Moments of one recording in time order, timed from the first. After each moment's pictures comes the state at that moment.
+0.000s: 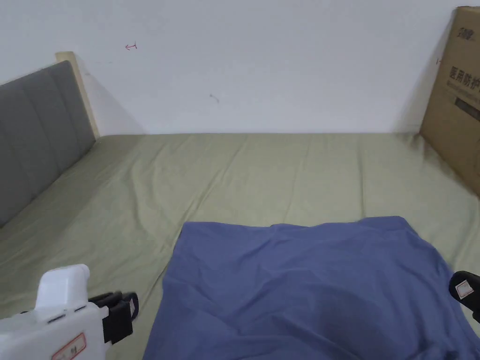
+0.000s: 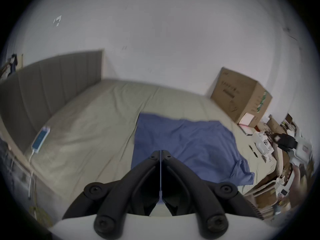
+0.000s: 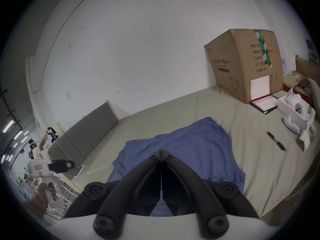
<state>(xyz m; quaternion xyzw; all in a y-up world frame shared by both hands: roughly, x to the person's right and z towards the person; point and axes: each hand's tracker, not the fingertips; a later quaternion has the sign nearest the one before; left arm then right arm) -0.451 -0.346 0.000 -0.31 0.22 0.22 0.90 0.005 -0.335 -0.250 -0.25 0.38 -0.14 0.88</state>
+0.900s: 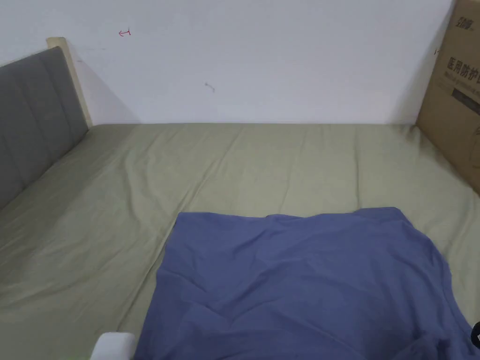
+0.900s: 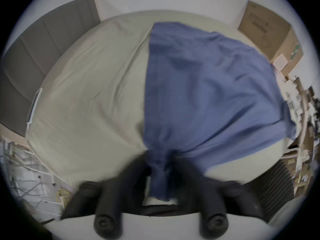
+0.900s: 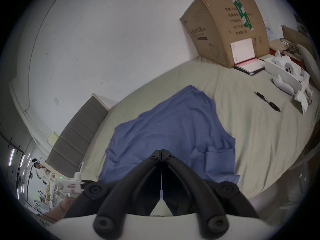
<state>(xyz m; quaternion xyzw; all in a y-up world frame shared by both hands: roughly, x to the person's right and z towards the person) -0.443 -0.482 -0.022 -0.48 0.22 0.17 0.83 0.061 -0.401 -0.277 -0.37 0.30 -0.16 0.87</state>
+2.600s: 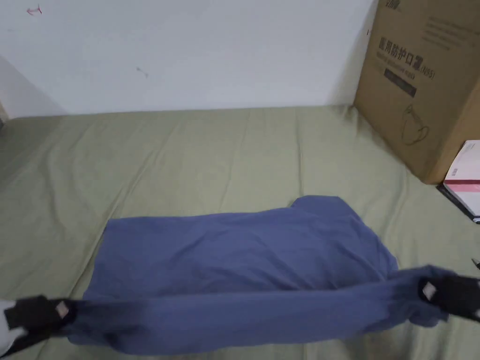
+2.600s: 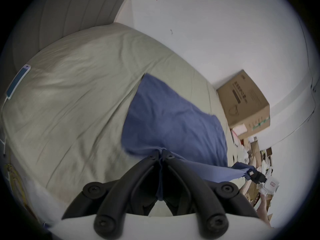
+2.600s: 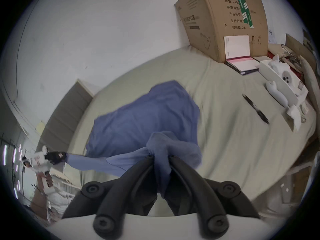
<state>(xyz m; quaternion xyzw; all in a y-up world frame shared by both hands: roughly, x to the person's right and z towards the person) -0.521 -0.399 -0.075 -0.31 0.17 0.39 0.85 0.046 -0.386 -0.371 -0.42 0.29 -0.11 0.85</state>
